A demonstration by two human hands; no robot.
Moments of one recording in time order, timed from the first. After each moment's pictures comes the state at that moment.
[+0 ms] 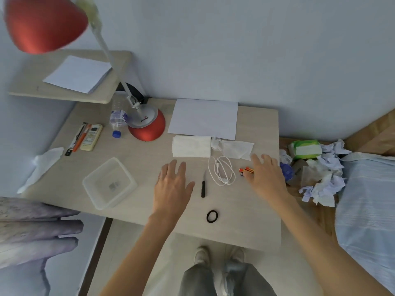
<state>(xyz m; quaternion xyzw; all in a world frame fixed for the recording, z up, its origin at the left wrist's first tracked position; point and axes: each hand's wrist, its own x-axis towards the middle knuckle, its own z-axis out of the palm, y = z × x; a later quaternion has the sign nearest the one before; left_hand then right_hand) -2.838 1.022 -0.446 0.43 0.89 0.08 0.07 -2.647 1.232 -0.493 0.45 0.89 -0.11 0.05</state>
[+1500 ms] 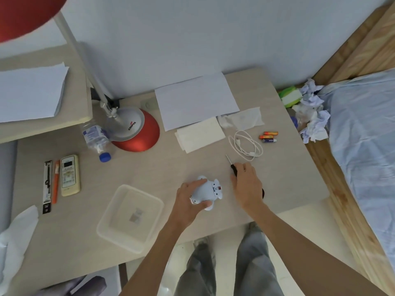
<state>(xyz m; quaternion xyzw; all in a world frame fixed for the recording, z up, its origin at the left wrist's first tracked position) -2.984 0.951 -0.622 0.45 0.67 0.31 0.50 -2.772 1.057 -0.619 0.66 0.73 -0.18 -0.02</state>
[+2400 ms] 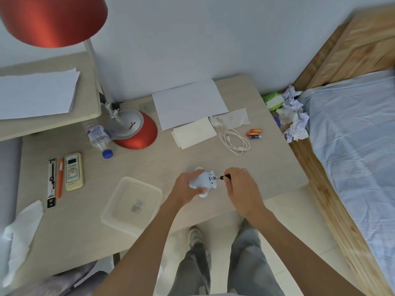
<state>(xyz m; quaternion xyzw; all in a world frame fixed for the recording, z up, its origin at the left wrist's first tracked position) -2.990 0.976 -0.601 0.51 0.63 0.26 0.52 -2.772 0.995 -0.513 0.60 0.77 -0.19 -0.06</state>
